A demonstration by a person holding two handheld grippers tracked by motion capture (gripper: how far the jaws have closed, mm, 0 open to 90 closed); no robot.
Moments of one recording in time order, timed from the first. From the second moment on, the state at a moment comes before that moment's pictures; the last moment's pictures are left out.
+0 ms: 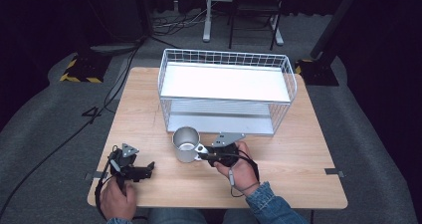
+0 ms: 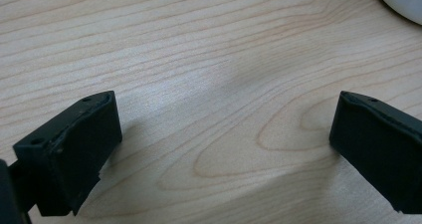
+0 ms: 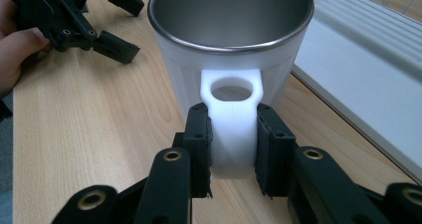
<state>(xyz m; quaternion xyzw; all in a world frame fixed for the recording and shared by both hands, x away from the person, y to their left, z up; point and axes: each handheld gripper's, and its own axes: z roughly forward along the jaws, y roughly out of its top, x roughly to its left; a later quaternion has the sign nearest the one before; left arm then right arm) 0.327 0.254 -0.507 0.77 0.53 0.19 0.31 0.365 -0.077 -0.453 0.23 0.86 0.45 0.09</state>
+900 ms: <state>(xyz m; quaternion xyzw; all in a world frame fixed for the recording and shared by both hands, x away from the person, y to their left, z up) 0.327 0.254 -0.507 0.77 0.53 0.19 0.30 0.370 -0.107 -0.426 0.26 0.80 0.51 0.15</state>
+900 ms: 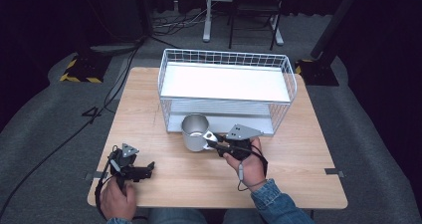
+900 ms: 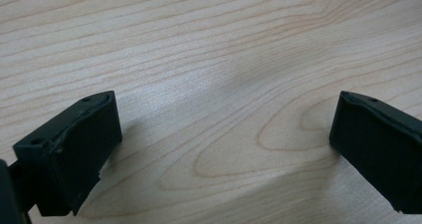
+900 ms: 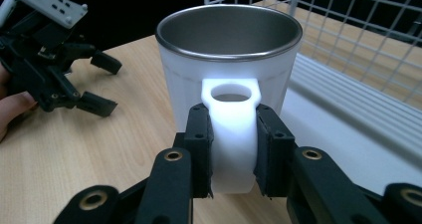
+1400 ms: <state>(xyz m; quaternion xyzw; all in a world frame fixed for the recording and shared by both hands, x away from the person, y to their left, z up) 0.327 0.254 -0.507 0.77 0.53 0.19 0.30 0.386 -0.127 -0.414 0.28 0.79 0.52 0.18</state>
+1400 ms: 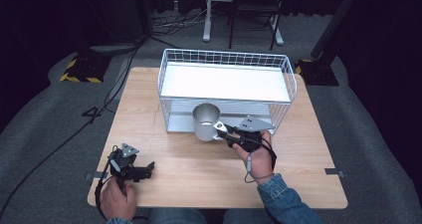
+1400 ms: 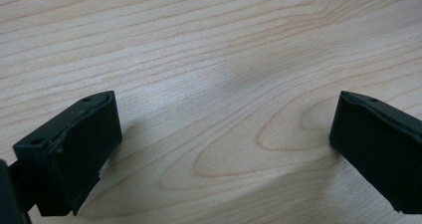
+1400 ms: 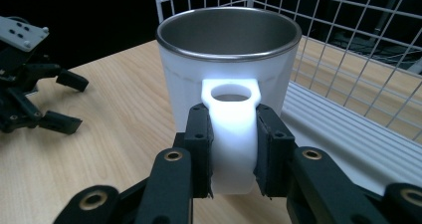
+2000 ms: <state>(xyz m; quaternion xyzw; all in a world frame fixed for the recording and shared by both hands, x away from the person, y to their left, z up) 0.327 0.254 -0.507 0.77 0.53 0.19 0.30 0.427 -0.091 -0.427 0.31 0.77 0.52 0.21</state>
